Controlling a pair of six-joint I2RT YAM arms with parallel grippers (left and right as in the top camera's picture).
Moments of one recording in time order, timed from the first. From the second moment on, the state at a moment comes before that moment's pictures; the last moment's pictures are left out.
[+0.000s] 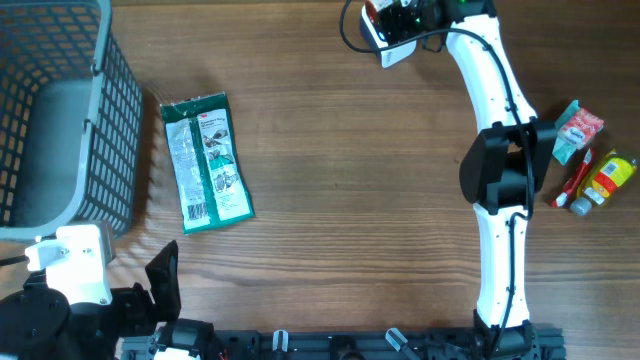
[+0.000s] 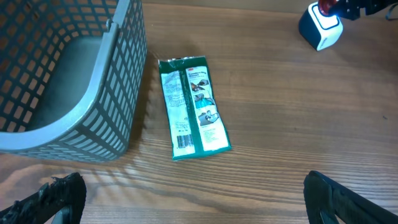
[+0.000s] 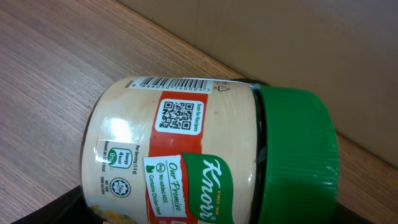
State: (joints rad) left arm -0.16 0.68 1.55 -1.53 -0.15 -0.16; right arm 0.16 2.50 2.42 -0.78 -0.22 -0.38
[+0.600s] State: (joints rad) left arm -0.16 0.68 1.55 -1.53 -0.15 -0.16; right arm 0.11 2.50 2.50 -0.99 -0.25 -0.37
